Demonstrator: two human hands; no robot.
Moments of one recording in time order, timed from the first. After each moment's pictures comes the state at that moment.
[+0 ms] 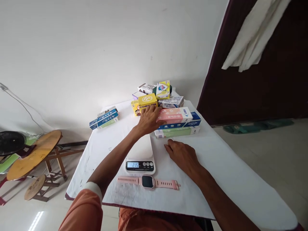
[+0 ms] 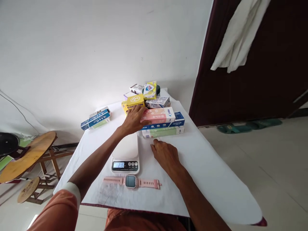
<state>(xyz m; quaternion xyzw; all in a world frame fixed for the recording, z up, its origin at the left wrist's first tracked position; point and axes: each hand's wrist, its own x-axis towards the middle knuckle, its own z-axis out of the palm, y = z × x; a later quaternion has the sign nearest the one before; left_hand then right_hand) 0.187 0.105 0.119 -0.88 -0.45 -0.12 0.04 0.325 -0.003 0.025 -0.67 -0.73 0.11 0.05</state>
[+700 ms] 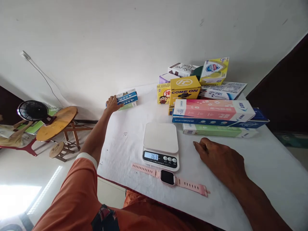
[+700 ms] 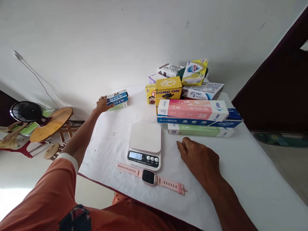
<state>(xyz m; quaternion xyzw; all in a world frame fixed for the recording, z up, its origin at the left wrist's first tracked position) -0.105 0.169 0.095 -0.62 -0.78 -0.07 0.00 0.325 -0.002 0.013 -0.70 -0.70 0.12 0.09</state>
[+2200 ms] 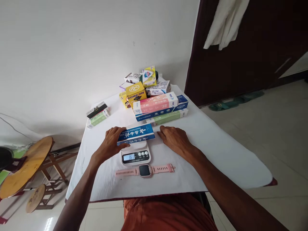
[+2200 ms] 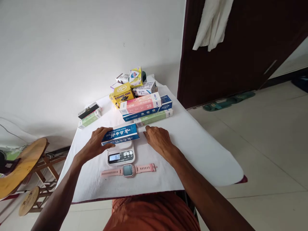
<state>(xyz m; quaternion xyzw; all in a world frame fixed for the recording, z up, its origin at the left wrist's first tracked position) 0.038 0.013 0.099 -0.87 -0.48 -0.09 -0.08 0.329 -0.004 0.033 -0.67 -0.72 0.15 0.06</state>
